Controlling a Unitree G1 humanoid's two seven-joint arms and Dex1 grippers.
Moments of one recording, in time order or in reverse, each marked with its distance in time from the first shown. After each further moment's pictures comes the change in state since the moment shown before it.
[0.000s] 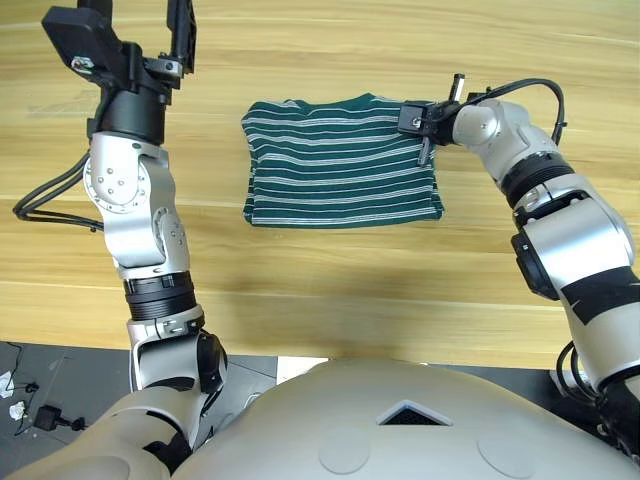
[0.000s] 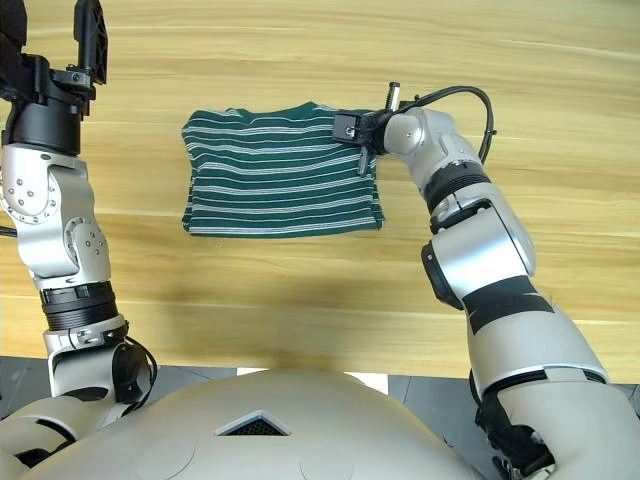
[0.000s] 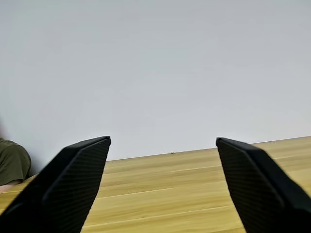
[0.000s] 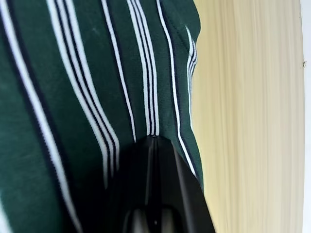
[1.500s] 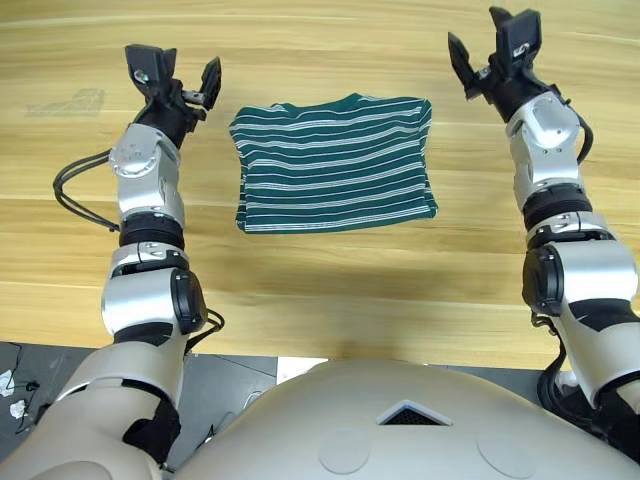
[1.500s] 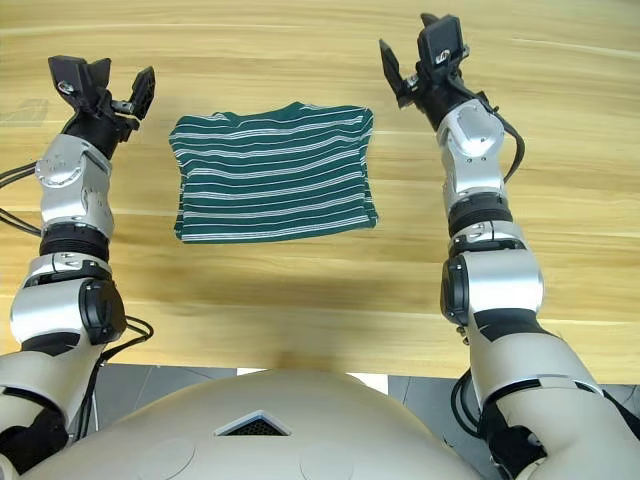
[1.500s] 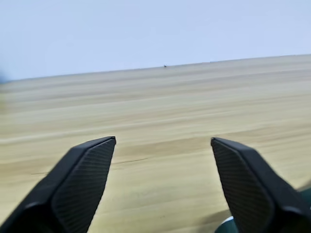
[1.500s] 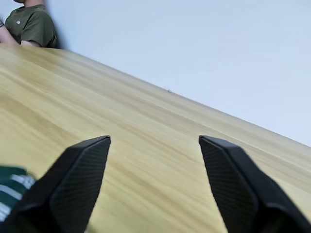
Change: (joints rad) left arm -0.343 0.100 0.025 0.996 0.054 -0.172 -0.217; right arm 0.208 -0.022 -0.492 -0.216 0.590 -0.210 -0.033
